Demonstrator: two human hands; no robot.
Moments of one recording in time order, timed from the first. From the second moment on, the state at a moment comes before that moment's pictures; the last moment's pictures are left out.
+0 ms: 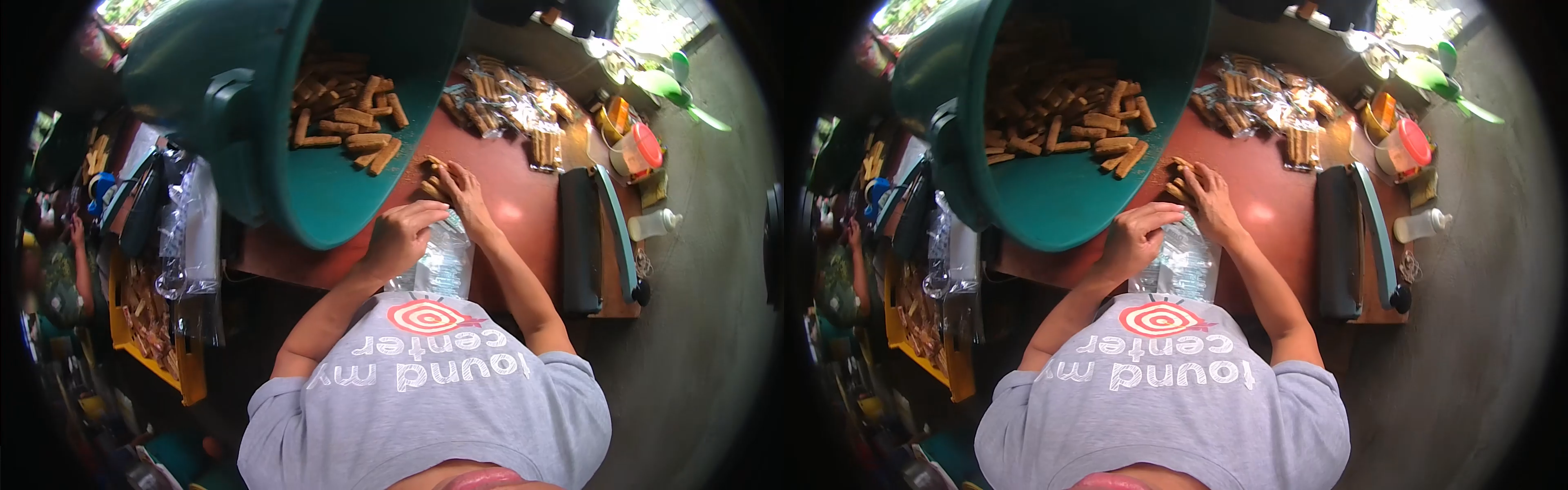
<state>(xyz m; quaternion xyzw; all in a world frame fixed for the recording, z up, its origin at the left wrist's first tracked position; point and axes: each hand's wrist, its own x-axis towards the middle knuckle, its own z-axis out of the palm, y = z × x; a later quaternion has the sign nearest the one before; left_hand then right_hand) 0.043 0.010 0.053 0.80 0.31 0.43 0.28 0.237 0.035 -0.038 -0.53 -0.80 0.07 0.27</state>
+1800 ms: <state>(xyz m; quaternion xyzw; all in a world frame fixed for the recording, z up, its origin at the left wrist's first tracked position) 0.131 0.008 0.040 0.84 0.24 0.40 0.27 0.244 -0.045 0.073 -0.77 -0.60 0.07 0.22</state>
